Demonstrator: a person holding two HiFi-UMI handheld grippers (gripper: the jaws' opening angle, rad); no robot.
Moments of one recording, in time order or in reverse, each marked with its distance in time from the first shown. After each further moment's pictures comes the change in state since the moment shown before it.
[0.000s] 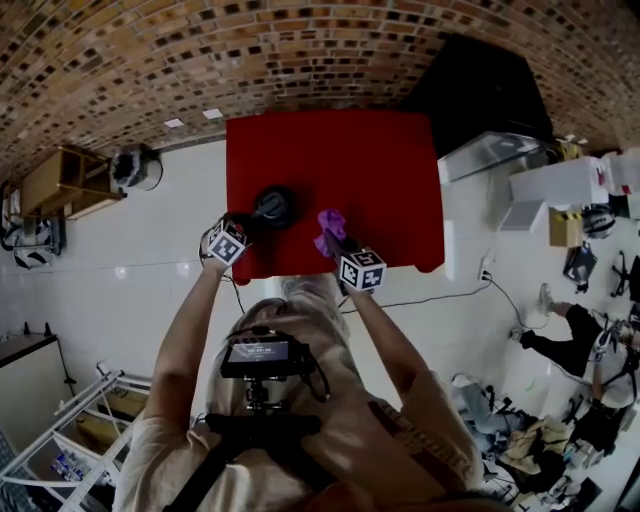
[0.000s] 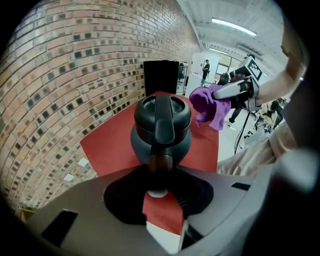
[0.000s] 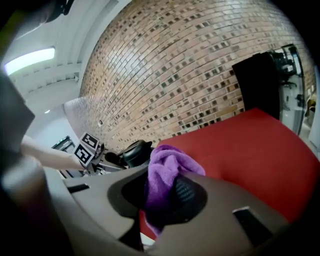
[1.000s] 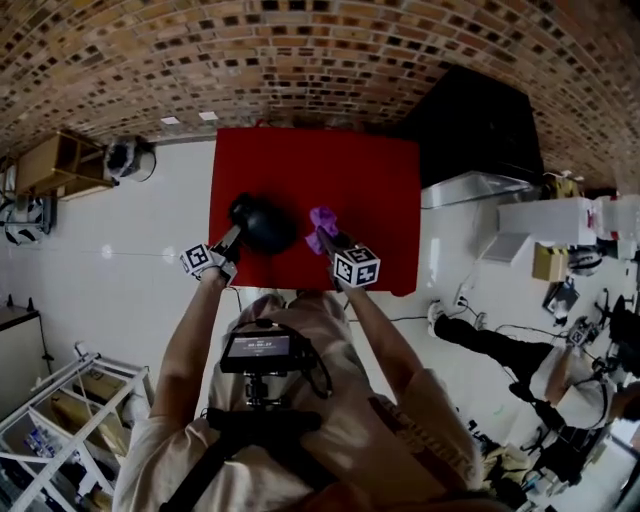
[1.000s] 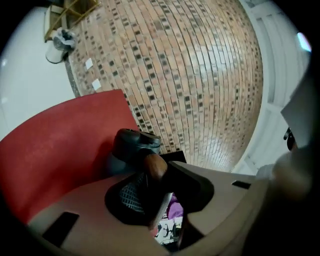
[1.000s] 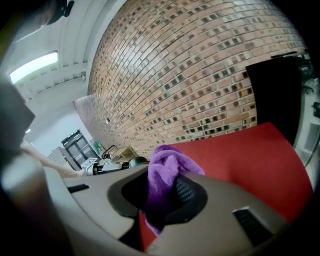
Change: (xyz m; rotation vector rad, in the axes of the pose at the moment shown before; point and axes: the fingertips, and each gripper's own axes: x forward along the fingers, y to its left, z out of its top) left arm -0.002 0.017 0.042 -1.401 -0.838 -0.451; right arm 0.006 -0.052 0.082 -0.069 0.059 0.109
